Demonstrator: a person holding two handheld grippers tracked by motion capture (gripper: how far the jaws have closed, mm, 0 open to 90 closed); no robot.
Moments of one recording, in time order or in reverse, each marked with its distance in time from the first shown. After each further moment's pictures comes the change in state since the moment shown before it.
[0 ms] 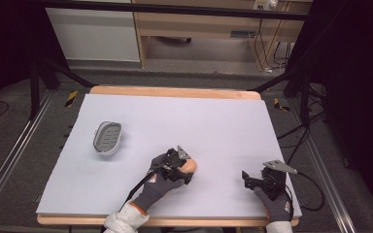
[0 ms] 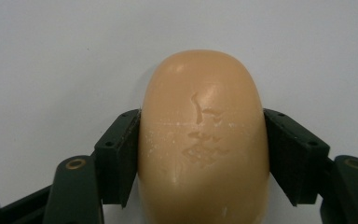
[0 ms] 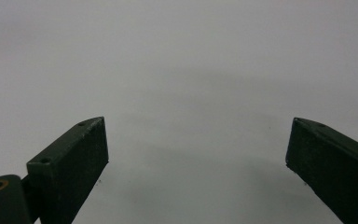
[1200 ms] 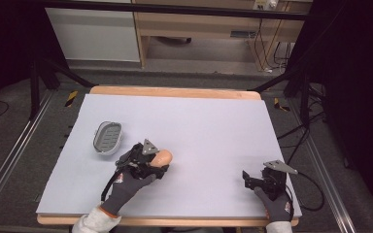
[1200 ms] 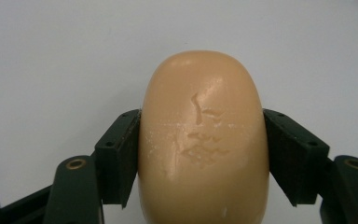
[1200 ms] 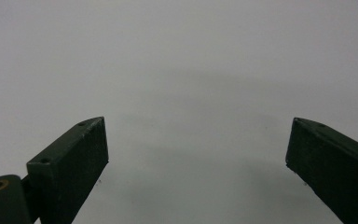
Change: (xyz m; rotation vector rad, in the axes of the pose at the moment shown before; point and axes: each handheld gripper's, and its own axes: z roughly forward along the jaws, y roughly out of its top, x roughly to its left) left arm 0.047 -0.035 -0.079 -0.105 0.063 -0.078; right arm 0.000 0.000 -0.001 -0.003 -0.009 0.005
